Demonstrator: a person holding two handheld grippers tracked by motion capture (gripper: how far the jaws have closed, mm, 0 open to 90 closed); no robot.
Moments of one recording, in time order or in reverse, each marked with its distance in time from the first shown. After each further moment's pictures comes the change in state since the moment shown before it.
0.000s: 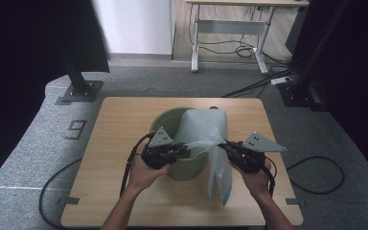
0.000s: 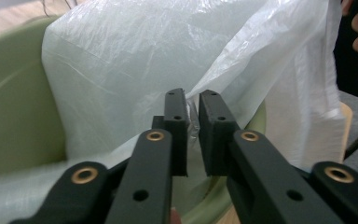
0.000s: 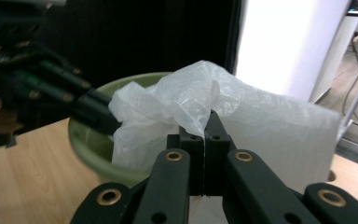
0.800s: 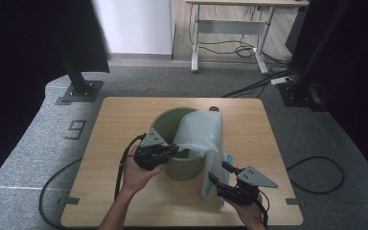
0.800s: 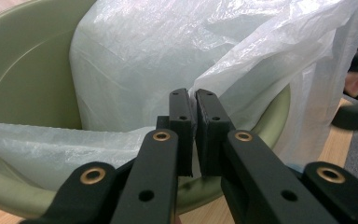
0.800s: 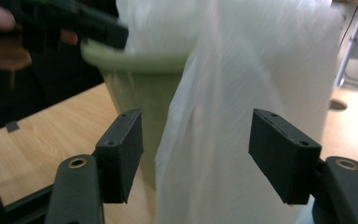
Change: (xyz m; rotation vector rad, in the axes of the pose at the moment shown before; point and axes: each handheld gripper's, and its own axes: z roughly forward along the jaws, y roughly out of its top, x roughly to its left) left arm 0.011 -0.013 -0.010 0.012 0.023 -0.048; right arm 0.044 -0.080 -0.014 0.037 -0.085 0.134
